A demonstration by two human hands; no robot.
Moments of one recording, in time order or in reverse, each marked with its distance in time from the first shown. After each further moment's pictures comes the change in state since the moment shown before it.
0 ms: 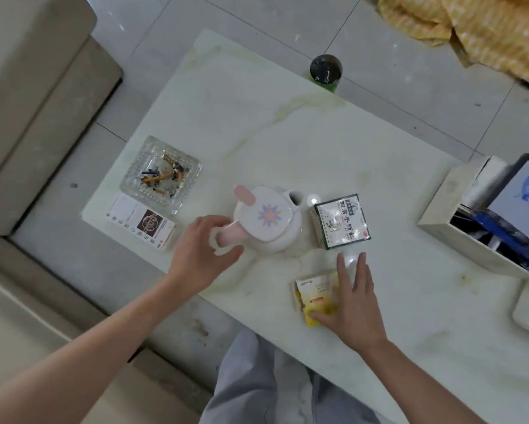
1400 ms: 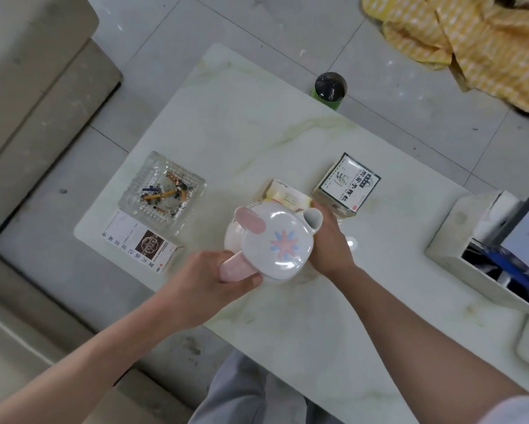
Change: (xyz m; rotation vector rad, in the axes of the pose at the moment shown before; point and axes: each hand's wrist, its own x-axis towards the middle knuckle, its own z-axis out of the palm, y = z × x) left_hand 0.006 0.034 -0.051 -0.150 -0.298 -0.103; right_hand 0.168 -0.091 -0.052 0.337 0.094 -0.222
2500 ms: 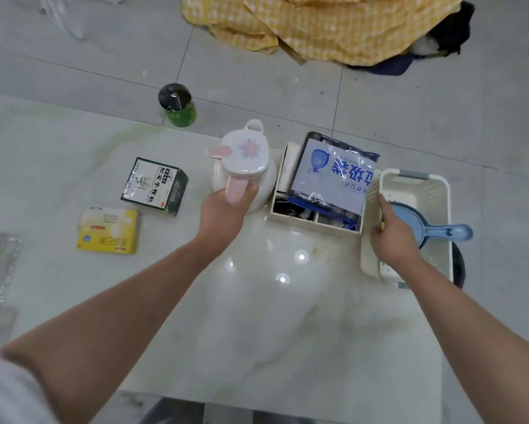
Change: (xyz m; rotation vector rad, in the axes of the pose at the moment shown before) left_hand 0.125 0.218 0.290 -0.135 0.134 0.188; right_hand -0.225 0.276 -0.273 0.004 0.329 0.717
